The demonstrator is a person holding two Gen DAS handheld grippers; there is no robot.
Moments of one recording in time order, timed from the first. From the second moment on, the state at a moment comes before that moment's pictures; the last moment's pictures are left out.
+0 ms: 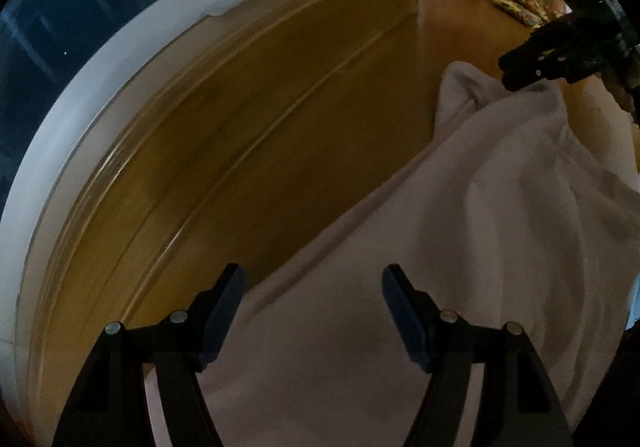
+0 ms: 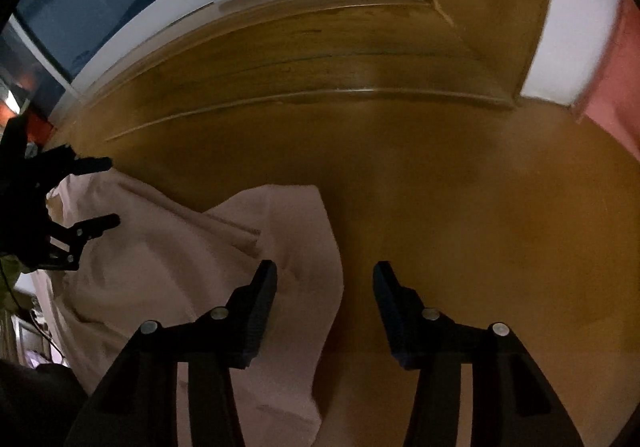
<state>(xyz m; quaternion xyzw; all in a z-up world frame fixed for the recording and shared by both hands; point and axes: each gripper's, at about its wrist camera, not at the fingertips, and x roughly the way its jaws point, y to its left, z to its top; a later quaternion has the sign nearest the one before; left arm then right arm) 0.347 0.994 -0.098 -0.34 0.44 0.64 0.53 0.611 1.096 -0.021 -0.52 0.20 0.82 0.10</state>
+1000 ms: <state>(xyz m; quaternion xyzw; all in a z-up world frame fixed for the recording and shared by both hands) 0.332 1.068 -0.059 -0.31 0.35 0.77 0.44 0.647 1.151 0.040 -0.30 0.35 0.87 0.19</state>
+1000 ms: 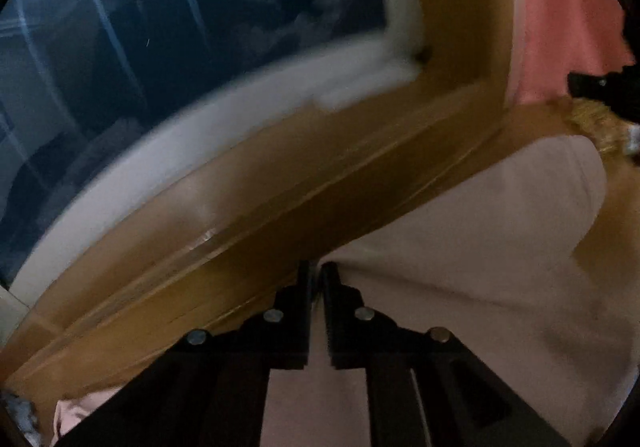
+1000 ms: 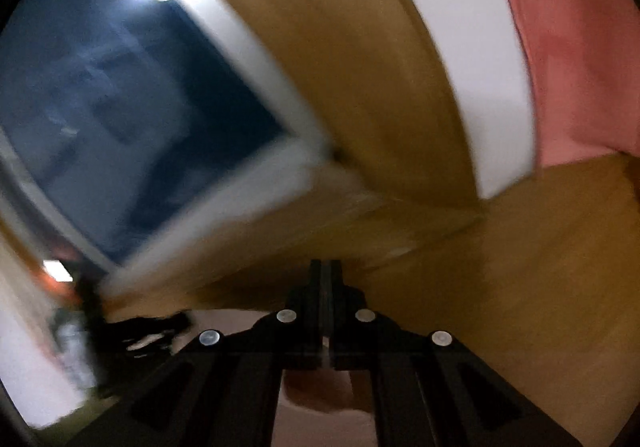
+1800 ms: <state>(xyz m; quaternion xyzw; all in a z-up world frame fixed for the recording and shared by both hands) 0.431 1.046 -0.080 -0.37 0.36 0.67 0.53 0.683 0.986 -0.007 -0.46 0.20 0.86 0.11</state>
